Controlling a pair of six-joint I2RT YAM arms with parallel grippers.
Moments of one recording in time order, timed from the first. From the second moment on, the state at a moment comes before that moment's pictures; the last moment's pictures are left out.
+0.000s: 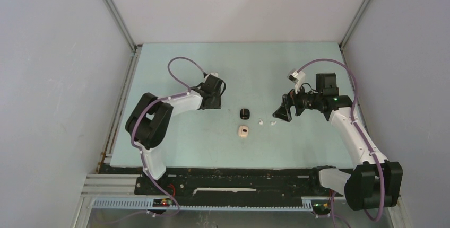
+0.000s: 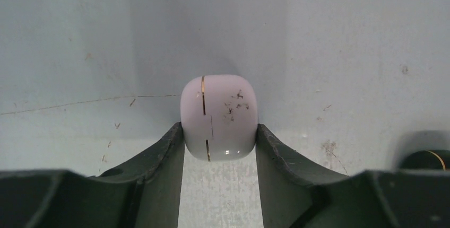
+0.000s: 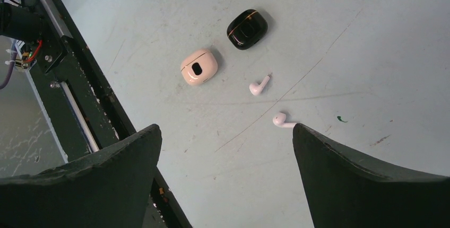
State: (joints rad) left arm -0.56 1.85 1.11 -0.25 -0.27 -0.47; right arm 0.08 1.17 0.90 -0.59 -0.84 -0.31
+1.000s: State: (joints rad) left arm -1.07 1.51 0.73 -0.20 -0.20 -0.61; right arm 0.14 1.22 0.90 -0.61 -0.81 -0.33
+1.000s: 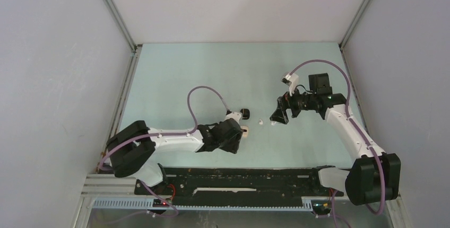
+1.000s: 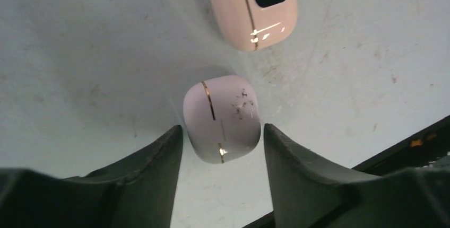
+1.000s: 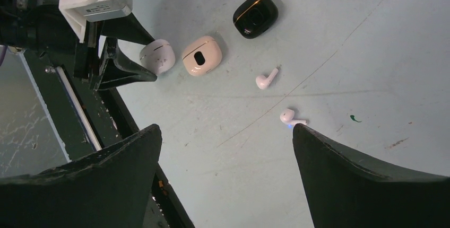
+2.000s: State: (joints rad) left arm -0.91 0.58 0.27 -0.30 -0.50 -0.81; right arm 0.98 1.43 0.92 -0.50 -0.31 -0.57
